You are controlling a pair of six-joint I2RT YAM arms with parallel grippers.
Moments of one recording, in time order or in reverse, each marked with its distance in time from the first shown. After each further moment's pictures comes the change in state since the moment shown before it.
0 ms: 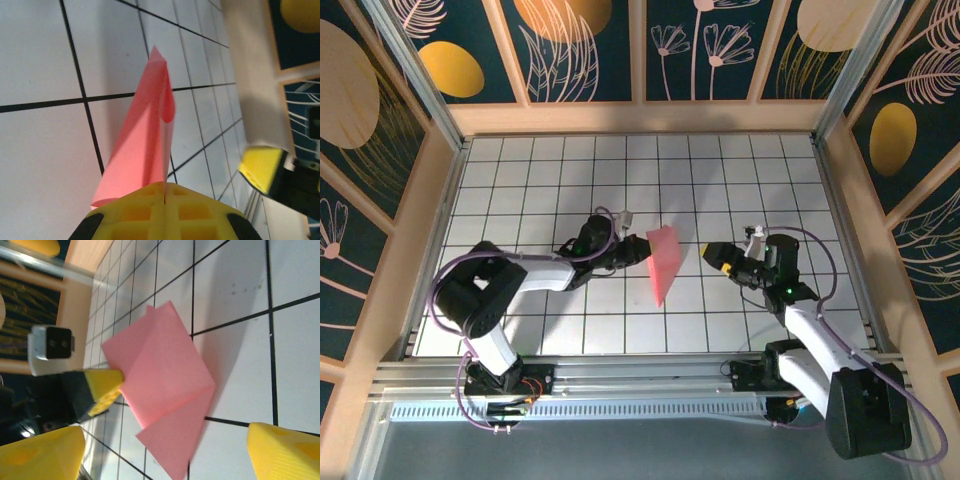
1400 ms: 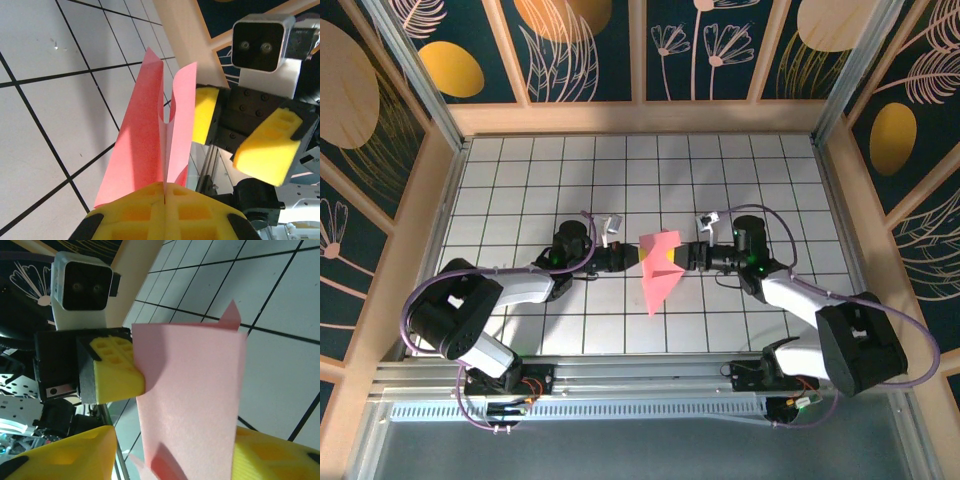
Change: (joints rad) left arm 0.065 -0.141 -0.139 0.137 0.251 0.056; right arm 0.213 0.340 0.154 0.282 -0.190 -0.186
